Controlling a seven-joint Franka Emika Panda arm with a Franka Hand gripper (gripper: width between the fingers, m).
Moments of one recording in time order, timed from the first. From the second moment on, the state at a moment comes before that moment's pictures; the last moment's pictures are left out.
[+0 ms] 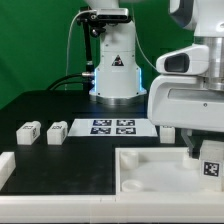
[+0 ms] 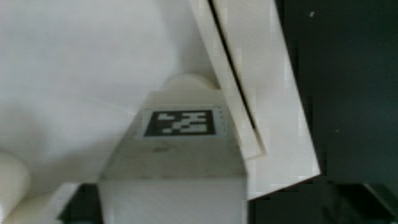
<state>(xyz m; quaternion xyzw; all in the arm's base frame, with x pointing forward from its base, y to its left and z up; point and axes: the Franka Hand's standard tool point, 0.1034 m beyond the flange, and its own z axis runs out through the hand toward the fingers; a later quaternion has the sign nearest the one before) 0.632 0.121 0.073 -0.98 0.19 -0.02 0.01</state>
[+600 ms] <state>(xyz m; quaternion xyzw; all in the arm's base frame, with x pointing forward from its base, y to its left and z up) 0.630 0.112 0.071 -0.85 0.52 -0.01 0.01</state>
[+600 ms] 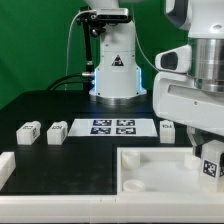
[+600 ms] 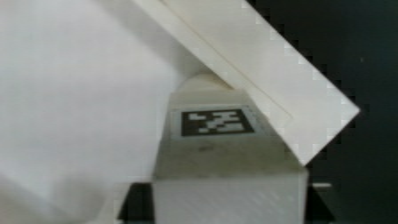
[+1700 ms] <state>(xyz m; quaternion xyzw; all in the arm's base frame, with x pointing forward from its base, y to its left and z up) 0.622 0.110 0.069 -0.55 0.83 0.02 0.05</state>
